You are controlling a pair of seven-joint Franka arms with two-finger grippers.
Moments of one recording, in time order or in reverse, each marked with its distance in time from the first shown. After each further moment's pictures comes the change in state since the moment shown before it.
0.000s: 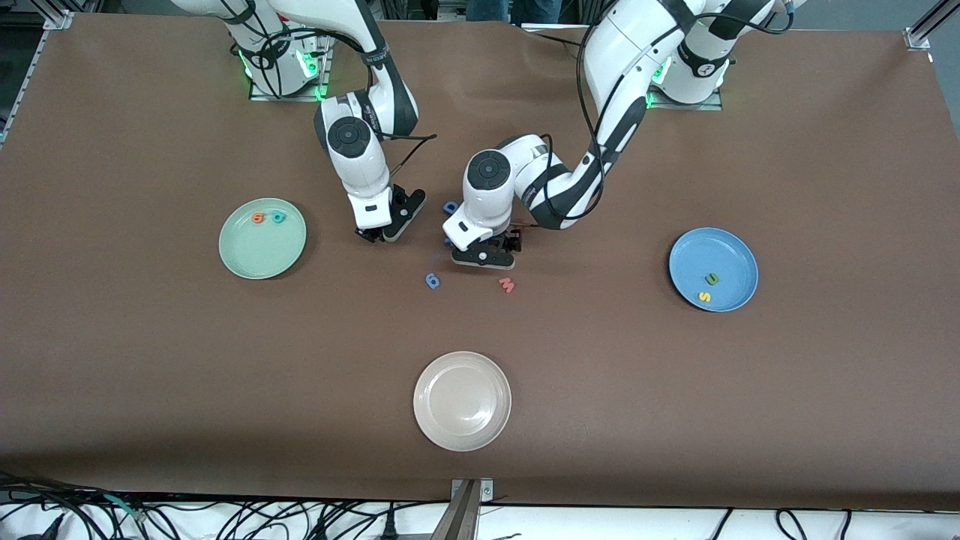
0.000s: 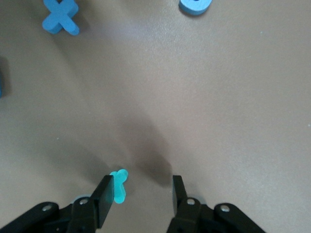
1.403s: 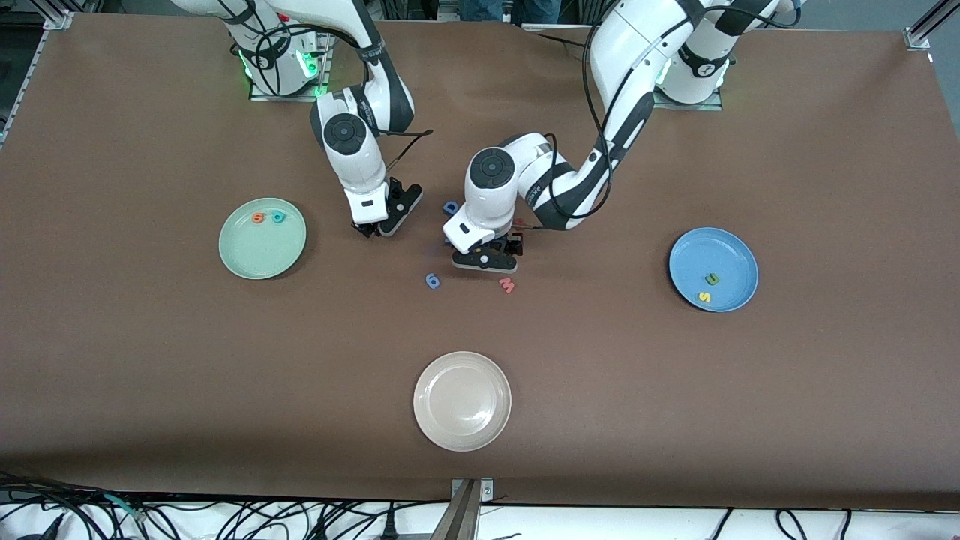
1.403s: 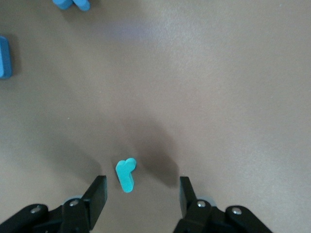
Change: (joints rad) left arm 0.016 -0.025 0.000 0.010 0.004 -0.016 0.013; right arm 0.001 -0.034 0.003 -0.046 0.000 -0.006 -0.002
